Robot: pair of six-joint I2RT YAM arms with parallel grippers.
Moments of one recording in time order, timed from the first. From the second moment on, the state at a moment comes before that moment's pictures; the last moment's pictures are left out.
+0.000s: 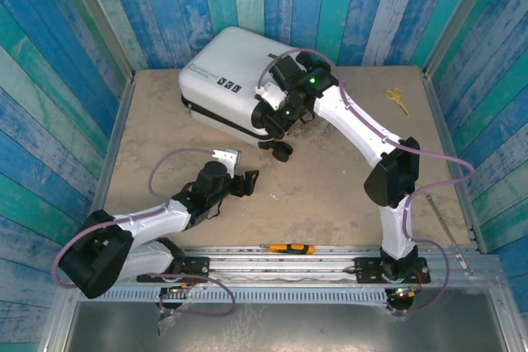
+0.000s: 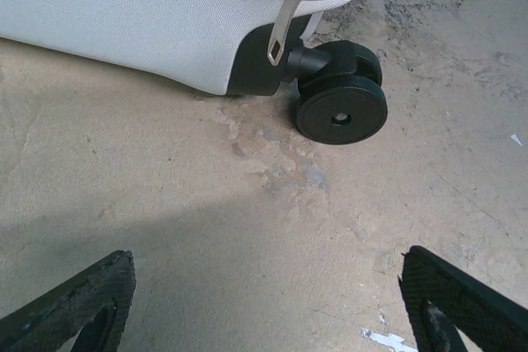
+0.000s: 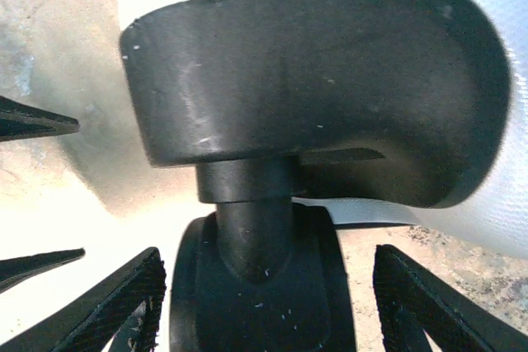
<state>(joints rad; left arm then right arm) -0.66 1.18 0.31 0.37 -0.05 -0.38 0.67 2.03 2.08 -1.16 -0.14 -0.21</state>
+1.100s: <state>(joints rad) -0.66 1.33 0.32 0.61 -0.09 -0.35 0.70 2.06 2.08 -1.16 -0.06 -0.25</state>
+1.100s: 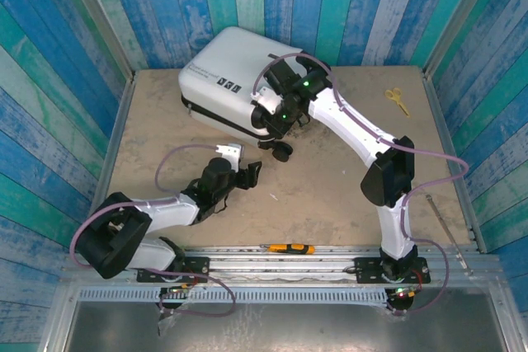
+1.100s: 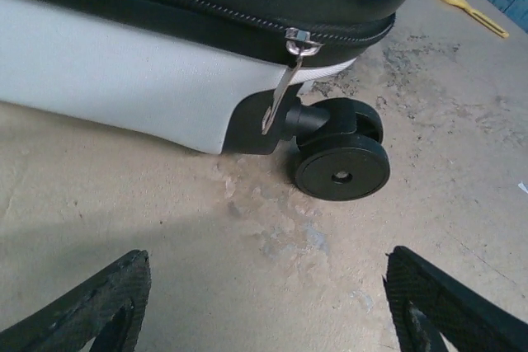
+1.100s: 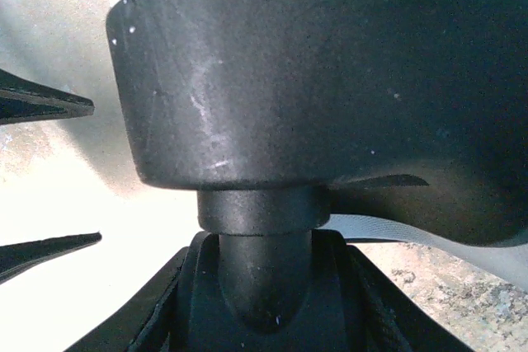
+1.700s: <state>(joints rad) -0.66 1.36 0.28 0.82 -0.04 -0.24 0.71 2.04 2.08 -1.16 -0.05 -0.24</state>
